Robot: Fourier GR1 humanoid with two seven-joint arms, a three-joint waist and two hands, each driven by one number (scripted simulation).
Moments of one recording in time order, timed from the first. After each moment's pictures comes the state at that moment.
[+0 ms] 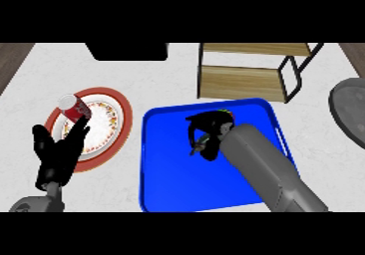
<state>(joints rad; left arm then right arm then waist) -0.05 0.24 0.00 -1.37 0.19 0.07 0.27 -0.77 -0.07 0.50 -0.81 0.60 0.64 0.18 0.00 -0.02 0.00</state>
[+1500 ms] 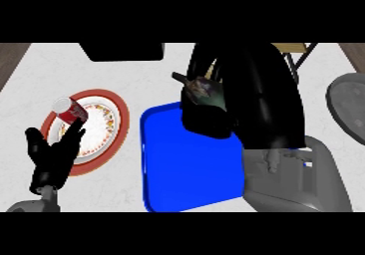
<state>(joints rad) -0.03 0.24 0.03 -1.39 0.18 0.06 0.29 -0.86 -0.04 0.31 -1.83 0.77 0.20 1.04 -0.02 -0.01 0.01</state>
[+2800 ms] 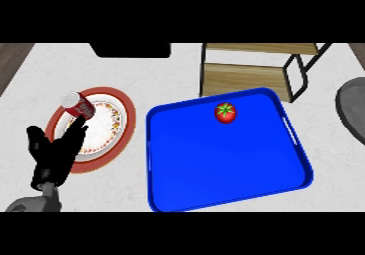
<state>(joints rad) -0.05 0.23 0.04 -1.39 0.16 0.02 0.27 -1.30 -0.37 -0.15 -1.26 0.63 0.36 0.79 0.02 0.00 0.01</state>
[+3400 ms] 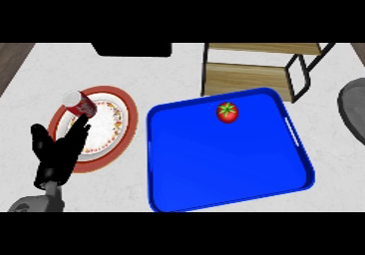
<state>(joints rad) -0.06 0.21 0.04 -1.39 0.15 0.02 0.28 -1.34 -0.41 -0.14 -0.90 0.72 0.19 0.51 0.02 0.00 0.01</state>
